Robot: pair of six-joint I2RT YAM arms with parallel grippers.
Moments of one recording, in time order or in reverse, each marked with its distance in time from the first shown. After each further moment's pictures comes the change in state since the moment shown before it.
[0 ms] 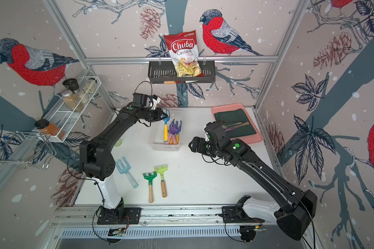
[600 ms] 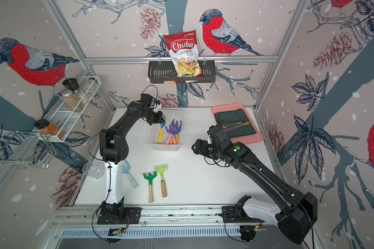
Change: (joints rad) left arm 0.026 0.327 0.301 -0.275 -0.126 0.156; right arm -0.035 -0.026 -0.093 0.047 -0.020 0.000
